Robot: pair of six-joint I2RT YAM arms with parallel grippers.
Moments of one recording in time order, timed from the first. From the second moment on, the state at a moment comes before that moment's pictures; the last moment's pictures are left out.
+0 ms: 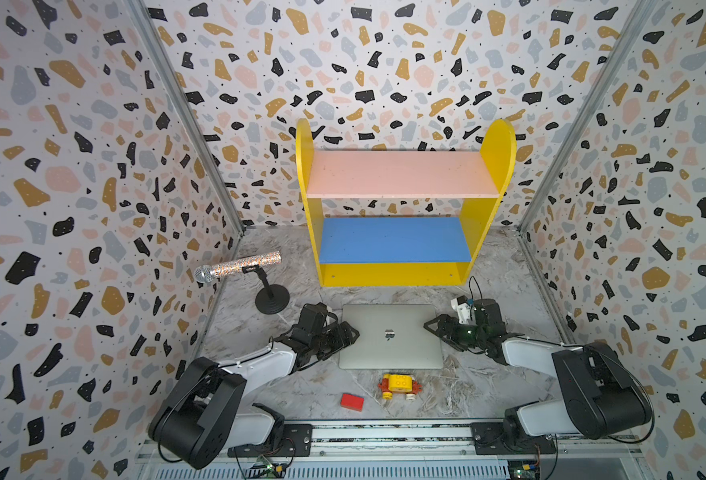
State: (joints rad) left arm -0.45 1.32 0.42 0.06 0.38 -0.87; right arm 0.27 1.41 0.41 0.22 -0.64 0.72
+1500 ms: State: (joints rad) left arm -0.45 1.28 0.30 0.28 0.45 -0.98; right arm 0.25 1.42 0.29 0.71 -0.86 1.16
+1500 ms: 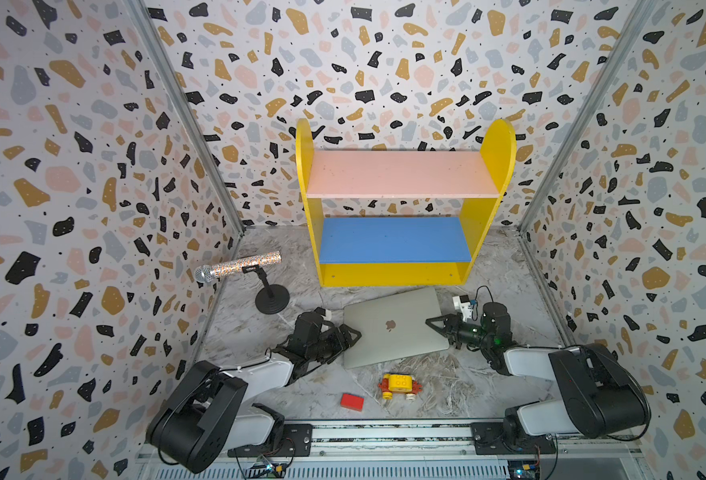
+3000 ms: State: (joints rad) left arm -0.44 0.91 0.44 0.22 0.61 -1.18; right arm 0.24 1.13 0.48 0.50 -0.89 1.31
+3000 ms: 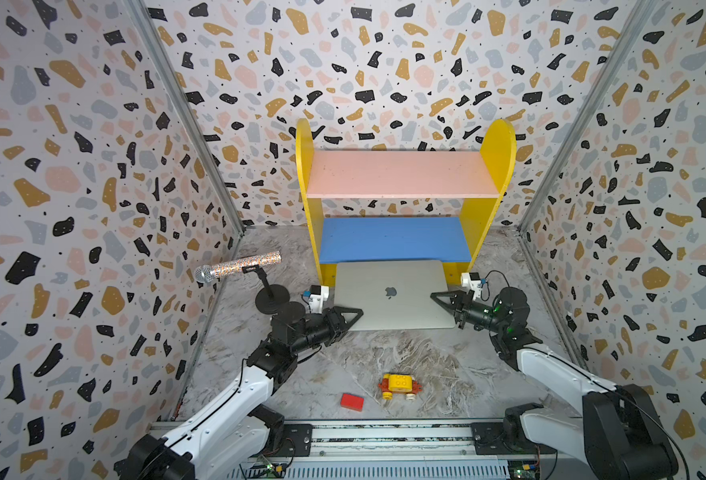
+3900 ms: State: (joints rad) left arm -0.43 0.93 0.74 0.07 0.62 -1.18; right arm 0.23 1.08 0.92 -0.02 -0.87 1.11
